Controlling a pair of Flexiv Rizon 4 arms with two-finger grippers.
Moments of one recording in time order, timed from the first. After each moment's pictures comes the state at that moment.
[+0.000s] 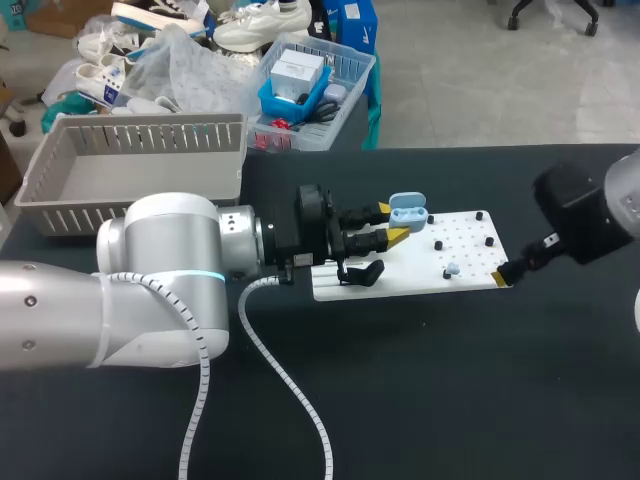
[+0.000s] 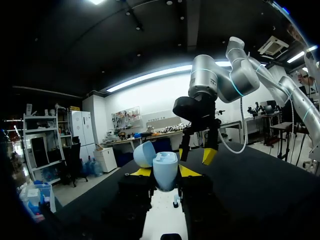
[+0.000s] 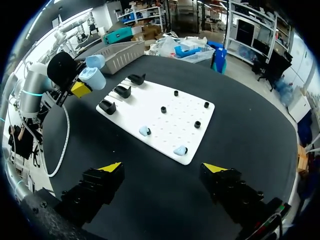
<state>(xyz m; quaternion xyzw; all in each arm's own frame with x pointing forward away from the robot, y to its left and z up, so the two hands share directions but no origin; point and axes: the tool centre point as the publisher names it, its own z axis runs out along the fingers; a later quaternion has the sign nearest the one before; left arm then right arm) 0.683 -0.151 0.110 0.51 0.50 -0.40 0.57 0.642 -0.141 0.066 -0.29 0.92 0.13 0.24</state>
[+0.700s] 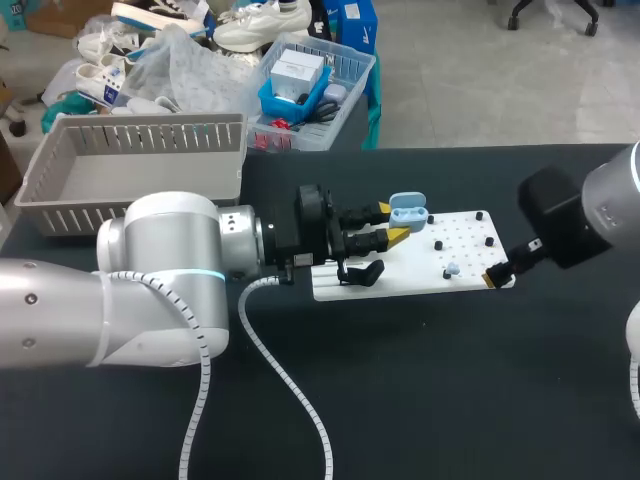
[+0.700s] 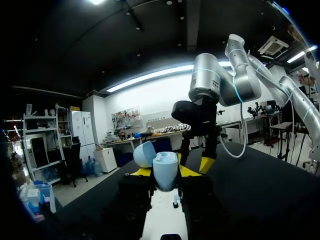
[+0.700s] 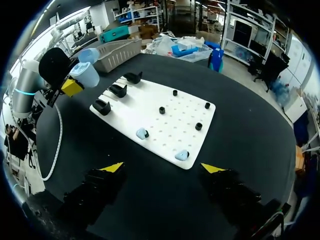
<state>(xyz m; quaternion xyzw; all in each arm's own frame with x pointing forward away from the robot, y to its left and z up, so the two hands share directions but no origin) 0.682 -0.151 0.110 0.51 0.50 -0.40 0.57 0.650 -0.132 0.055 -0.28 0.92 0.10 0.24</state>
